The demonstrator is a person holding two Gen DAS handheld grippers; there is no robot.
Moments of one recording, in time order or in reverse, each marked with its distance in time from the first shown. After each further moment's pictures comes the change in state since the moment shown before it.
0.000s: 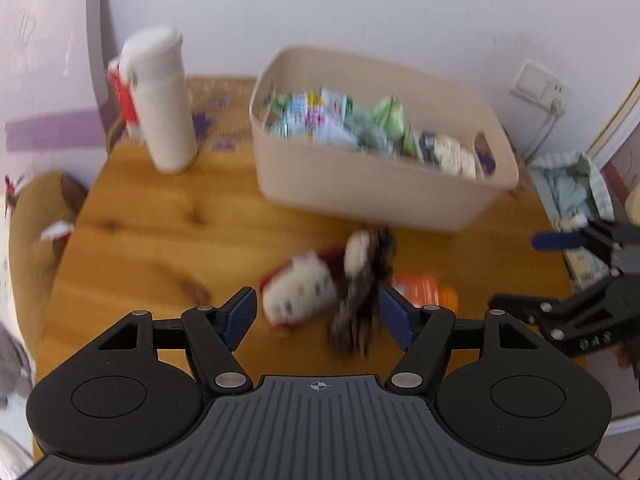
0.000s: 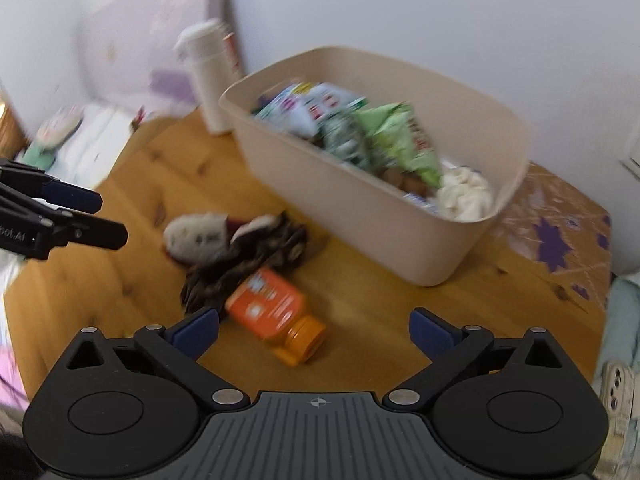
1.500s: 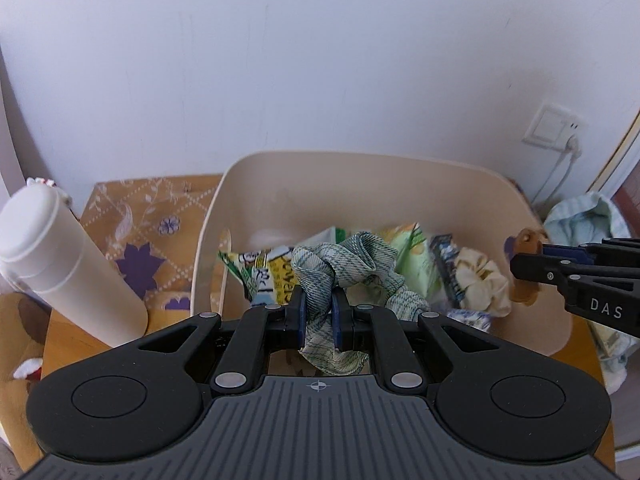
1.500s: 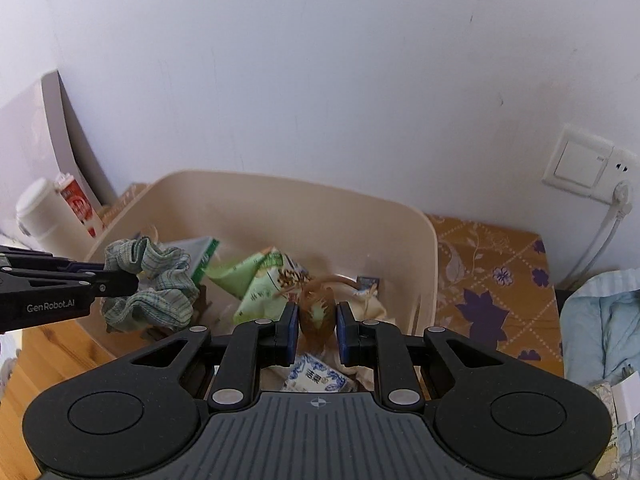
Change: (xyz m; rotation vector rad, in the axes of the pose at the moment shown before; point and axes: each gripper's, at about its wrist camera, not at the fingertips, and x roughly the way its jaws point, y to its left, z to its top) left arm 0.096 -0.003 0.156 0.147 -0.079 -0.049; right arm 0.026 -0.079 0.107 0.378 -0.141 -0.251
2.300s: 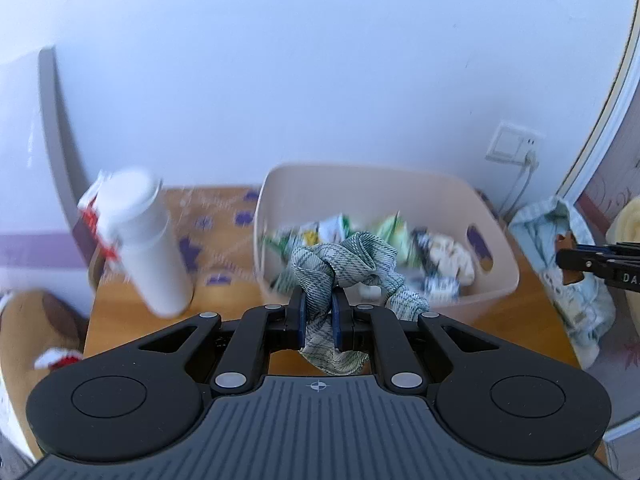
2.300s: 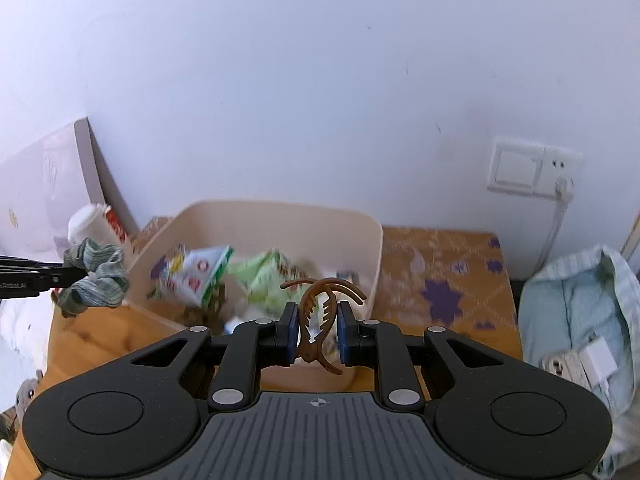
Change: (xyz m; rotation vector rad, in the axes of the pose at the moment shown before) left arm -0.105 0.037 -0.045 0.017 -0.119 -0.062; right arm -0.105 -0.025 -0.034 0.056 -0.155 0.031
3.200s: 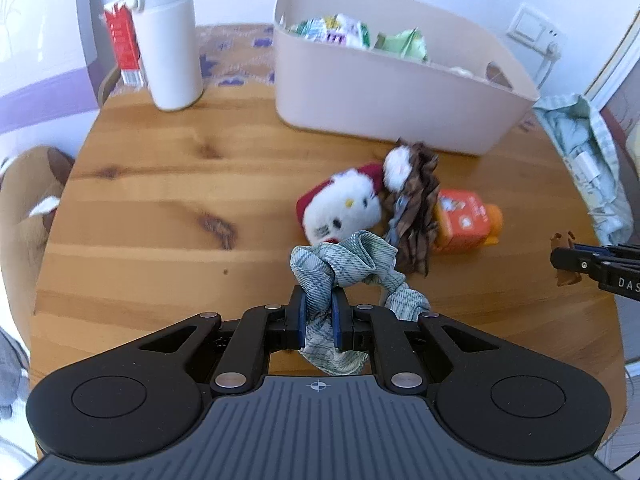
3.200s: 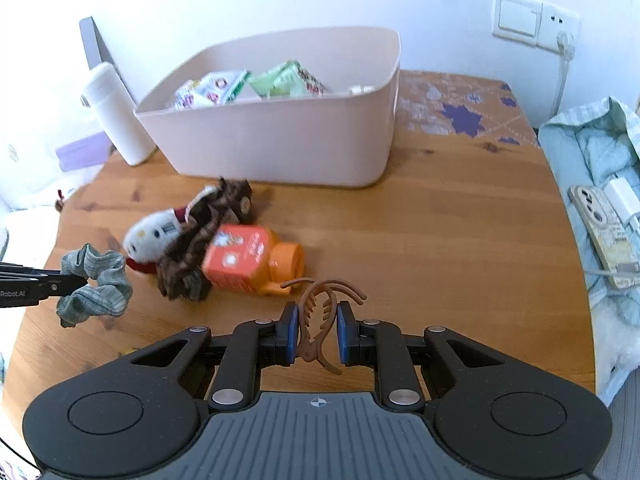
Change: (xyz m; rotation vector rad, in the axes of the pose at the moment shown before) left arm -0.011 0.003 -0.158 0.120 0.346 -0.032; right arm -0.011 0.026 -0.152 0.053 0.243 0.019
